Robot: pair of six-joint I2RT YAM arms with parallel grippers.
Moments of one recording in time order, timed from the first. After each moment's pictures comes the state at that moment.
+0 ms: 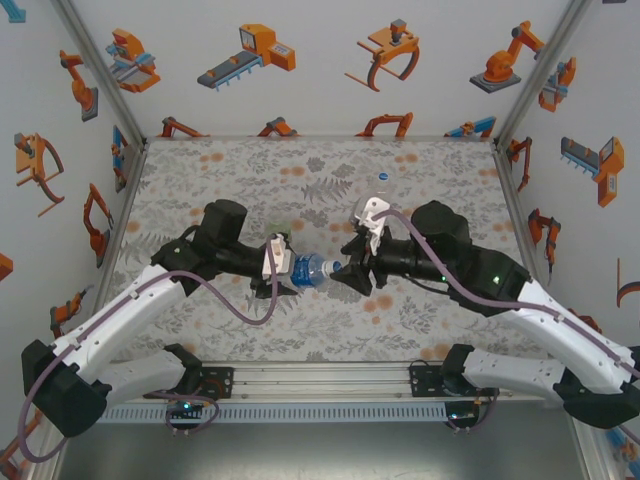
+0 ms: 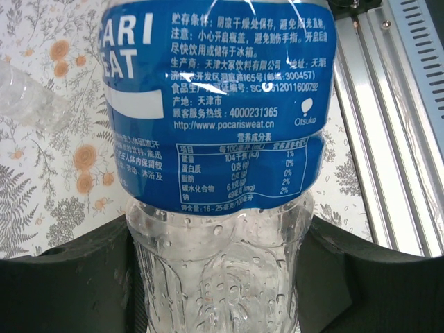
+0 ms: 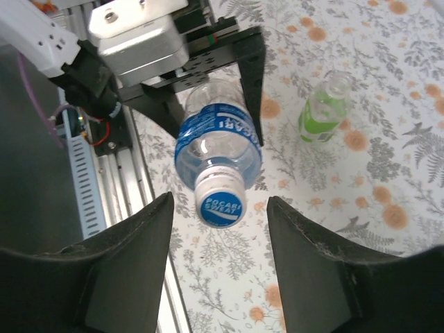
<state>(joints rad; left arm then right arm) -0.69 1.08 0.94 -0.57 0.80 0.85 0.98 0.97 1.24 -0.60 -0.25 -0.07</state>
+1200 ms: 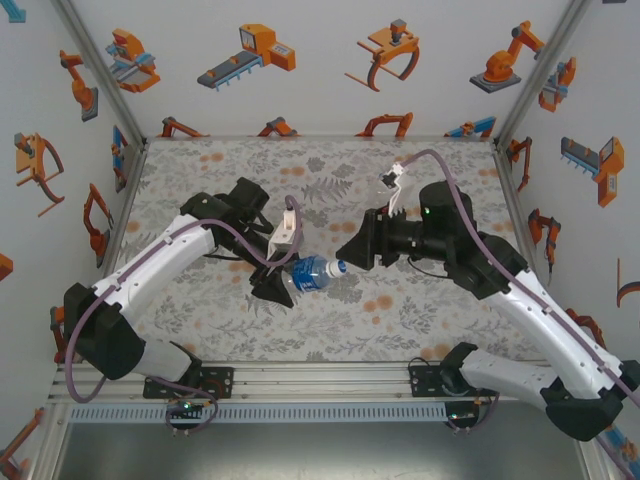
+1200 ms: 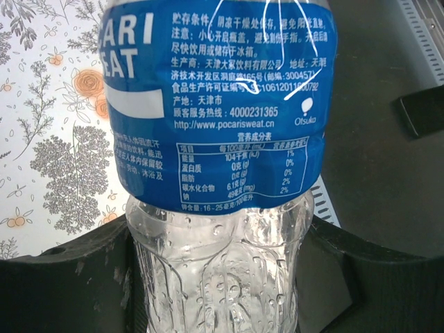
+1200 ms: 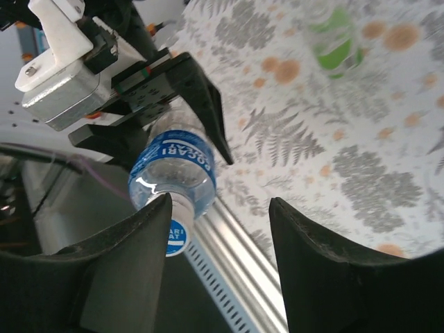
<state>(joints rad) -0.64 1.43 1.28 -1.17 1.09 1.04 0.73 1.00 1.21 -0.62 -0.41 0.49</state>
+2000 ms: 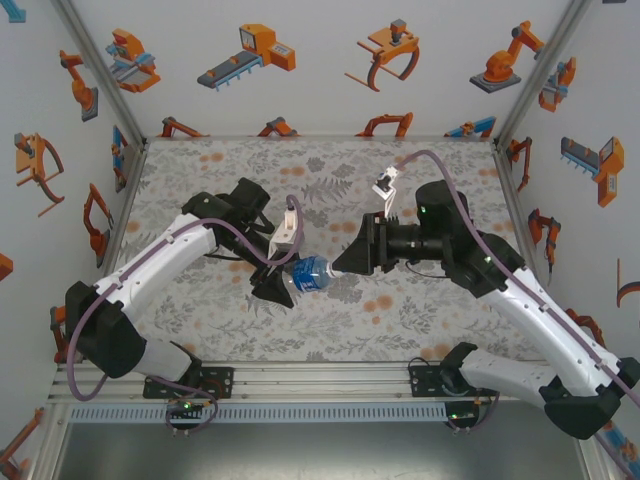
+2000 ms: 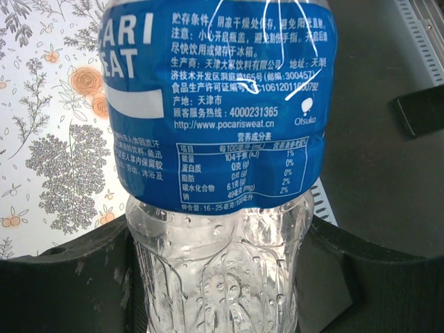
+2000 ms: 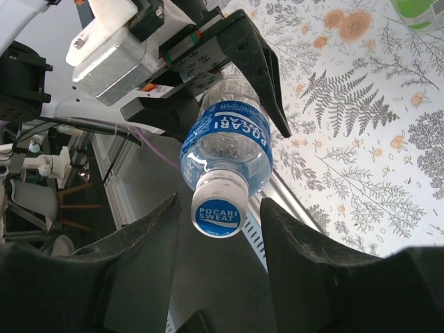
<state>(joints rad) -0.64 1.43 1.28 -1.18 1.09 1.04 0.73 1.02 1.21 -0.64 -0.56 0.61</state>
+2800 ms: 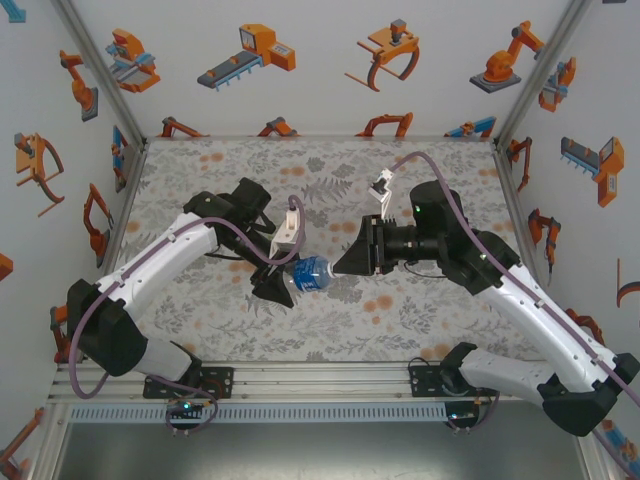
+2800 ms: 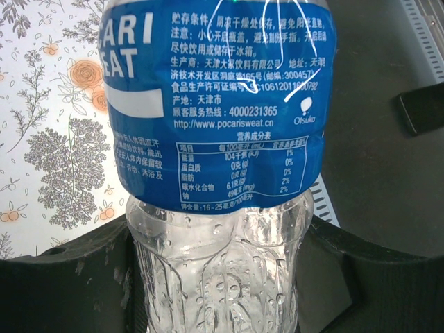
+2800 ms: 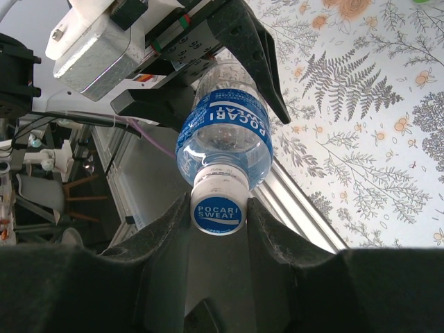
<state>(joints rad) -0.64 1.45 1.28 -1.18 1.07 1.04 0.72 1.04 1.21 -0.67 -0.58 0.61</state>
